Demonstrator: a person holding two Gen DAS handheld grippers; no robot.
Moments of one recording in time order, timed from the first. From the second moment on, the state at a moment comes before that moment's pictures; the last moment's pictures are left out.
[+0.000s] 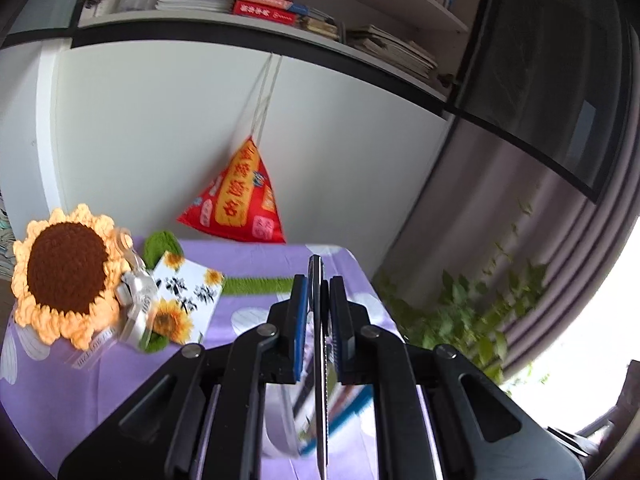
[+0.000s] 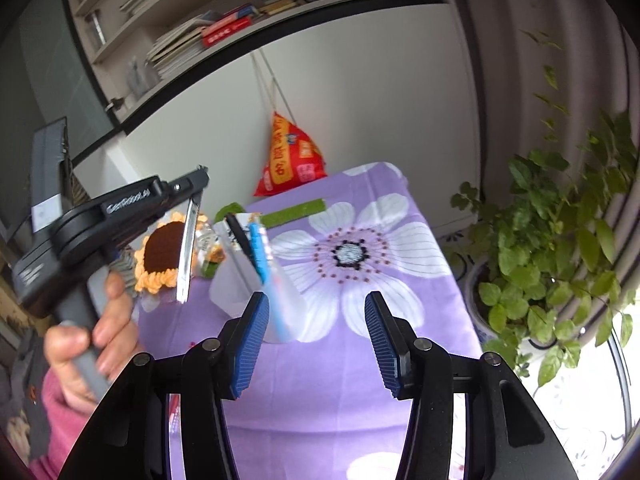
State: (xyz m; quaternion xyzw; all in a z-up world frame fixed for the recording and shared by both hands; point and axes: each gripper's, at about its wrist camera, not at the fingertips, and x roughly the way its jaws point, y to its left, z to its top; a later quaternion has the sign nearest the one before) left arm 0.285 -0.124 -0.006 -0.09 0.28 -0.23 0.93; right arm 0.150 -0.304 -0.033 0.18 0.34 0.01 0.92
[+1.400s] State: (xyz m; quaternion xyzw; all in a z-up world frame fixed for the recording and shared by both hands) left arm 0.249 -0.101 -0.039 -0.09 0.23 -0.19 0.95; right arm 0.163 -0.292 -0.056 0.18 0.38 0.04 0.91
